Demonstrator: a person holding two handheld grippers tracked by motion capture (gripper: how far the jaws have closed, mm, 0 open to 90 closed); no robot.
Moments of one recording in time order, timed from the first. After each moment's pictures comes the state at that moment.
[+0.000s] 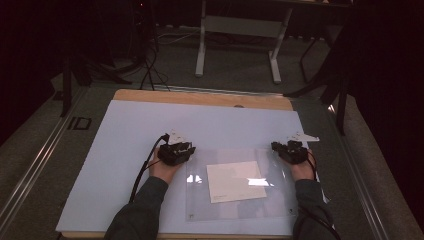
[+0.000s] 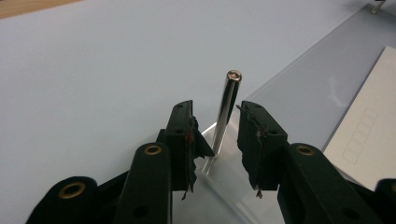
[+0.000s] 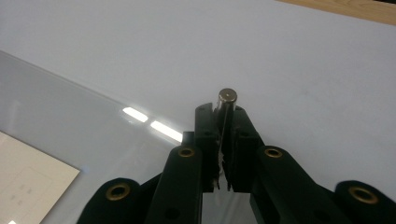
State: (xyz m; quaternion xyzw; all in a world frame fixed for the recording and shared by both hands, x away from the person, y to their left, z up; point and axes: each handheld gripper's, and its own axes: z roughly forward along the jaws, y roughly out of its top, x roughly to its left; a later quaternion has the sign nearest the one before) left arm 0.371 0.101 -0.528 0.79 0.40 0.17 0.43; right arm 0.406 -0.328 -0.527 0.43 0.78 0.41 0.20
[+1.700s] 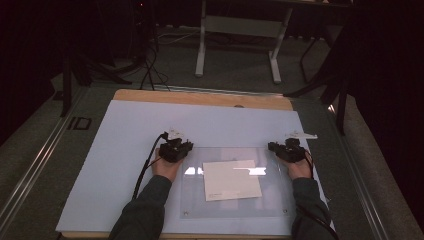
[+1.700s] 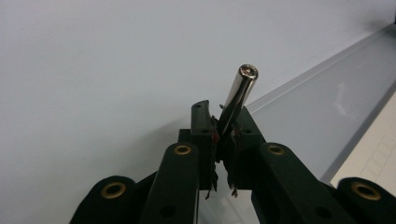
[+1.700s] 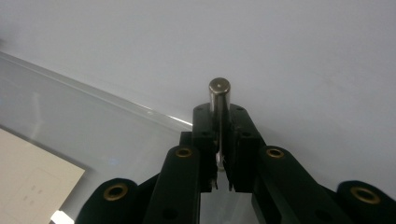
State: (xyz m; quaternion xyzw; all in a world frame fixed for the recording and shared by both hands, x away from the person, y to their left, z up) left arm 0.384 0.105 -0.535 0.76 0.46 0.15 0.43; right arm 0.411 -0.320 -0.526 0.47 0.77 0.41 0.16
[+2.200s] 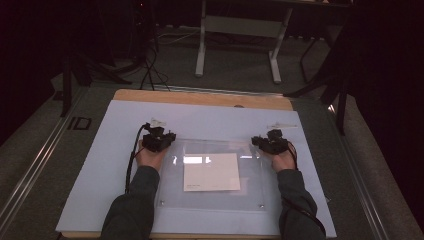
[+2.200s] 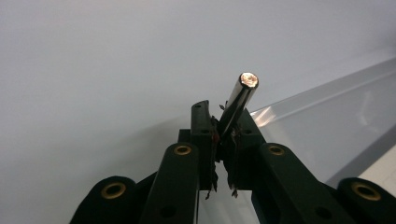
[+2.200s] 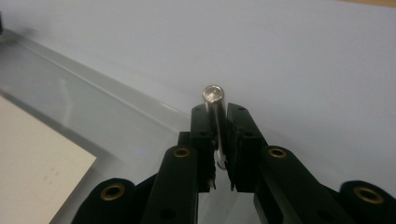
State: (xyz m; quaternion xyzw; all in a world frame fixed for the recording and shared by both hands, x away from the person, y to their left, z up) left arm 0.410 0.159 -0.524 0.74 0.51 0.16 0.41; right arm 0.428 -0.262 -0.510 0.45 0.78 0.41 0.13
